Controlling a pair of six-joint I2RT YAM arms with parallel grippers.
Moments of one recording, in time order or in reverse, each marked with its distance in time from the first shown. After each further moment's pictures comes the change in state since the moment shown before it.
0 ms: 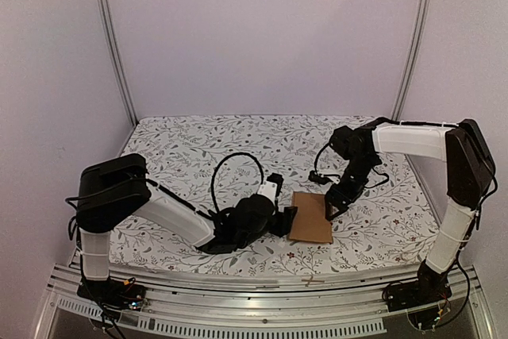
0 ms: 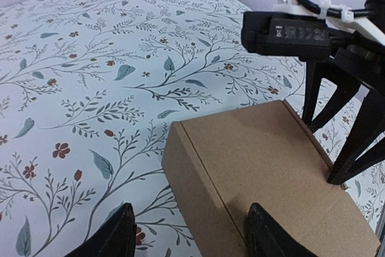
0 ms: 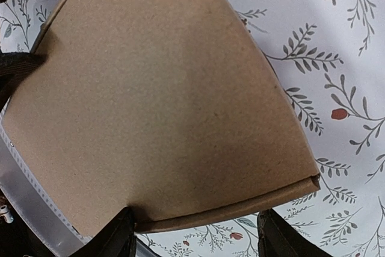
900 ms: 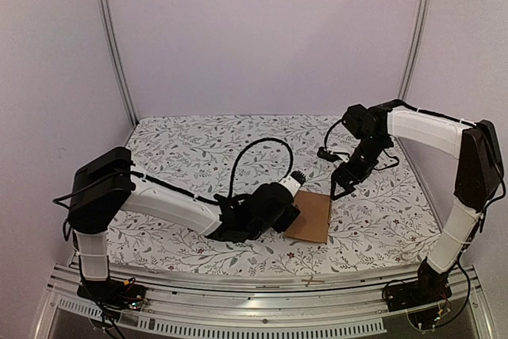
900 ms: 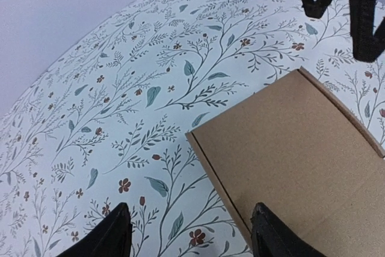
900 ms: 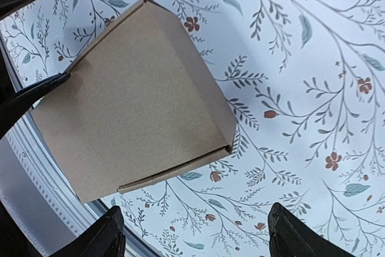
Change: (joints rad) left arm -0.023 -0.038 0.203 -0.412 -0.129 0.415; right arm -0.080 -0.047 0.121 -0.087 -0.022 -0.031
